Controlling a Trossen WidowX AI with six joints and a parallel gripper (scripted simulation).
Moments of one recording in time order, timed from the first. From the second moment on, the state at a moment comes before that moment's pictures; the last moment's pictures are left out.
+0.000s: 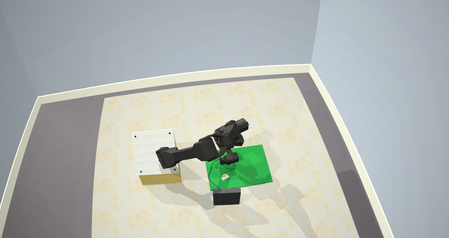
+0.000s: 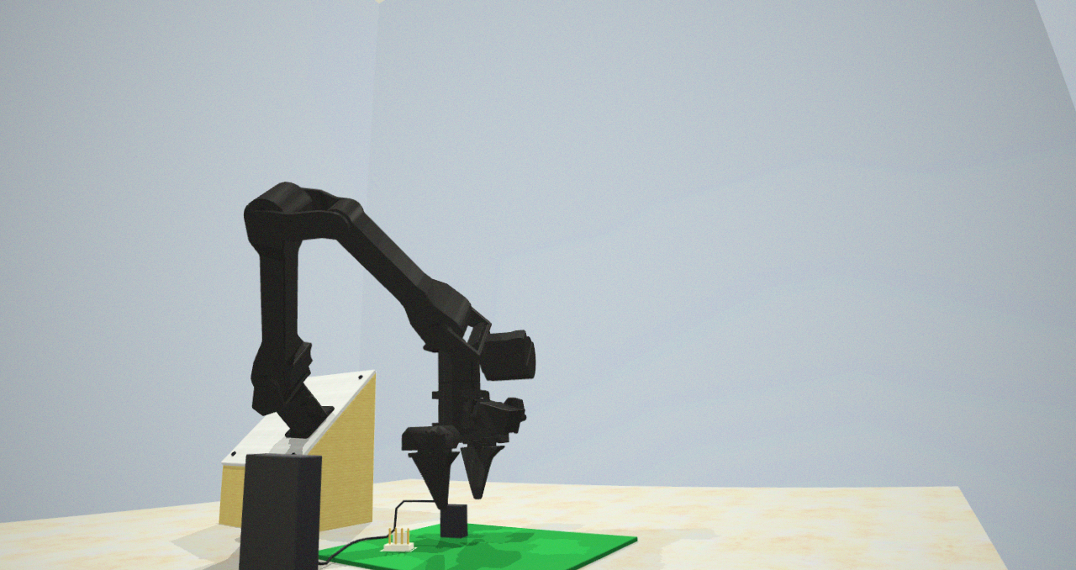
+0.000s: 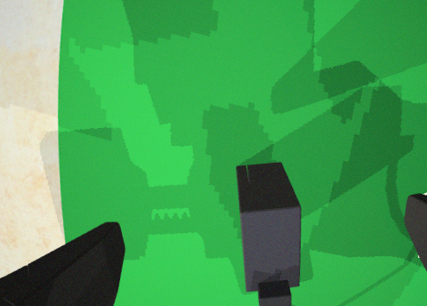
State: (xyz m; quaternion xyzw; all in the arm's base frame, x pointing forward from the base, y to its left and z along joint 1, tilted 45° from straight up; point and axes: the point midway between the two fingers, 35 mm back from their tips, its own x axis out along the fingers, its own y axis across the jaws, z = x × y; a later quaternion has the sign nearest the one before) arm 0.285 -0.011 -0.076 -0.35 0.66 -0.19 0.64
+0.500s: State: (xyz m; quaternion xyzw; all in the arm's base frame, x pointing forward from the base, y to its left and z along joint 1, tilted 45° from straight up) arm 0.286 -0.028 -0.093 -0.35 0.66 -0.19 0.64
